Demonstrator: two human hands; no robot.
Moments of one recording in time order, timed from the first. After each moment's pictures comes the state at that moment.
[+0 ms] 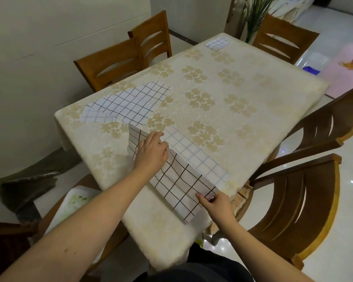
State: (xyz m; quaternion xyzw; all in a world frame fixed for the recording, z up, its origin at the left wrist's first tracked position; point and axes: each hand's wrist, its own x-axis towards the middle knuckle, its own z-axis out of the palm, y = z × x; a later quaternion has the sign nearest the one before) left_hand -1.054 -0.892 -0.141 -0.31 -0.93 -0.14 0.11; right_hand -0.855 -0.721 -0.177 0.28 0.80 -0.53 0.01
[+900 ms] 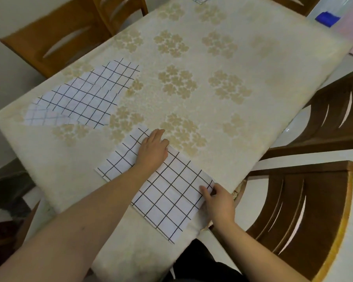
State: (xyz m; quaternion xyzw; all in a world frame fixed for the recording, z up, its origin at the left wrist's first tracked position) left_hand -1.132 -0.756 -0.254 -0.36 -0.93 -0.10 -0.03; right_hand -0.917 -0.606 -0.240 0.42 0.82 -0.39 0.07
